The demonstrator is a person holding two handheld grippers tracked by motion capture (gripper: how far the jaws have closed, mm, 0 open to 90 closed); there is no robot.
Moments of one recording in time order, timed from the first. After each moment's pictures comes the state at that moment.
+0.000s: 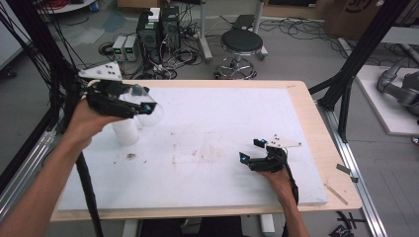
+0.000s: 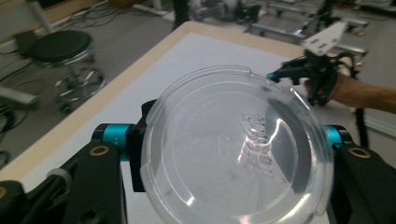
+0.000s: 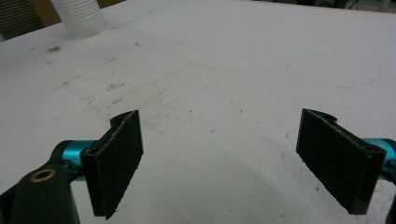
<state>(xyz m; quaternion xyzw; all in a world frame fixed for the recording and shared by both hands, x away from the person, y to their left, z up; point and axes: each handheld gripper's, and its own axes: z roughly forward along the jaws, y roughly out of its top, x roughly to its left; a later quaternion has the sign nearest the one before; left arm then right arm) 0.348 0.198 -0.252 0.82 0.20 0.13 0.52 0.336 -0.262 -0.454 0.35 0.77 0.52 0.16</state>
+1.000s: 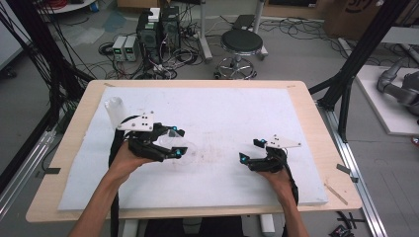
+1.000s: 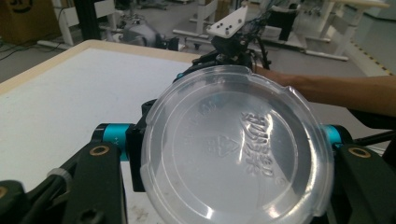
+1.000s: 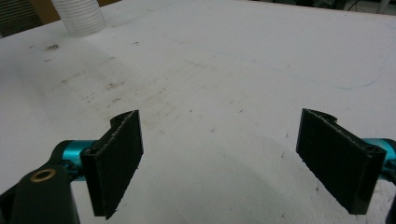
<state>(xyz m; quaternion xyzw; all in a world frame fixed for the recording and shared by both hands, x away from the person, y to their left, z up) 0.327 0.147 -0.361 0.78 0.11 0.02 0.62 0.335 -0.261 -0.454 0.34 0.77 0.52 0.16</state>
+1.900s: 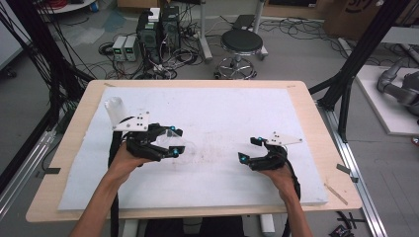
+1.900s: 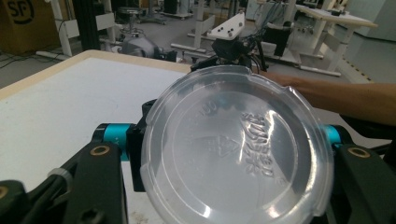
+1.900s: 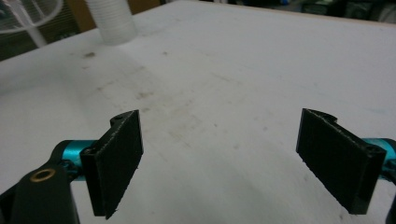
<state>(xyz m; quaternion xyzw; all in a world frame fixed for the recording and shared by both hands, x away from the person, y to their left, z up) 0.332 0.156 -0.369 0.76 0.11 0.02 0.64 0.339 -0.259 -0.439 0.30 0.78 0.54 0.12</state>
